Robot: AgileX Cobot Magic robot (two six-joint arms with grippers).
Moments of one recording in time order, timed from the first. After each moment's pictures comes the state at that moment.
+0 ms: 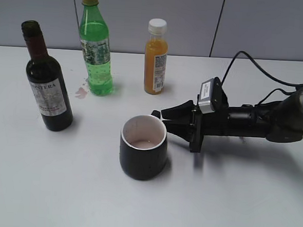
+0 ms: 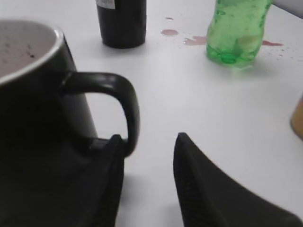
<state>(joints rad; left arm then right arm) 0.04 -0.01 -0.51 -0.10 1.05 0.09 0.21 2.35 -1.08 -1.32 -1.21 0.43</state>
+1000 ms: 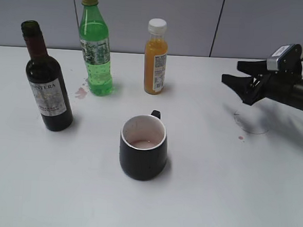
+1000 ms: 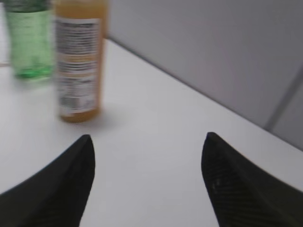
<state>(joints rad) 0.04 -0.01 -0.51 -0.10 1.05 0.09 -0.10 2.24 -1.08 -1.10 -1.16 0.39</state>
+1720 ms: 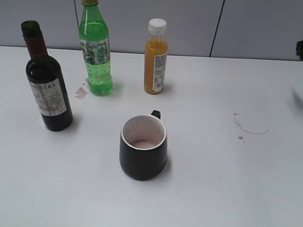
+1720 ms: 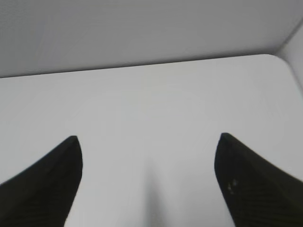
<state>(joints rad) 0.04 -0.01 -0.51 -0.10 1.05 0.09 -0.10 1.99 -1.26 -0.58 -0.07 0.58</state>
